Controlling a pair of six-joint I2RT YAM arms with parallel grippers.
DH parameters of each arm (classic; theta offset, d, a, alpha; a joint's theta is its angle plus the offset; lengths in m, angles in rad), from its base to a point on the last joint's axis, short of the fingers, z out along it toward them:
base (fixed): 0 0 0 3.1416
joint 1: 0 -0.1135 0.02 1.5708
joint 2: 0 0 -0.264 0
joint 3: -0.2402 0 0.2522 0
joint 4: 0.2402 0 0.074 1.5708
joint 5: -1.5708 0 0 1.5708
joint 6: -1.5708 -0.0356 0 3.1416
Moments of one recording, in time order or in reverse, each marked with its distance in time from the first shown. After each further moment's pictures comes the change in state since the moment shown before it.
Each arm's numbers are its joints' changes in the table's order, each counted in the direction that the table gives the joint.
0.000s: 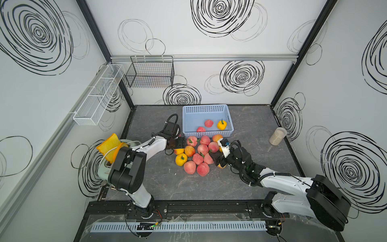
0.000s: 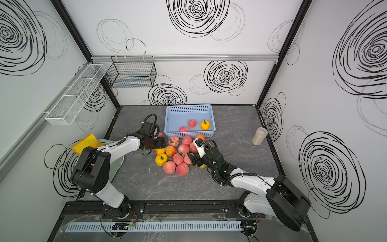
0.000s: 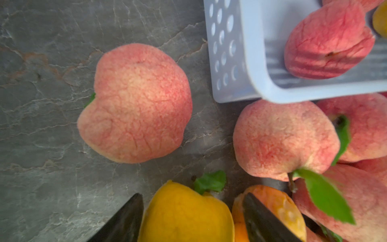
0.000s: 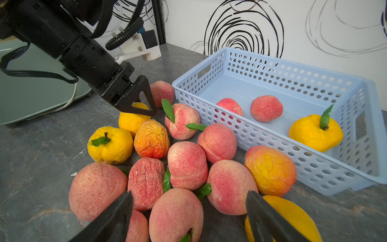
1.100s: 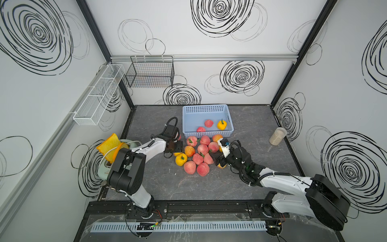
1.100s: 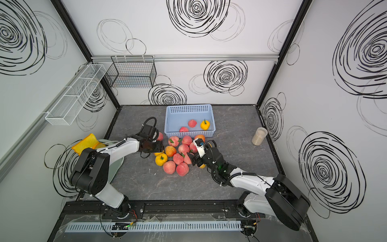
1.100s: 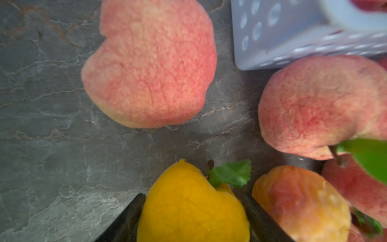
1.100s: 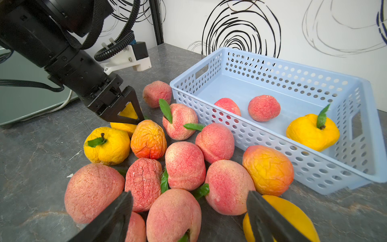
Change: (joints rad) left arm 0.000 -0.022 0.050 0.045 0.025 -0.016; right arm 0.000 0.007 0.000 -0.008 -0.013 0.000
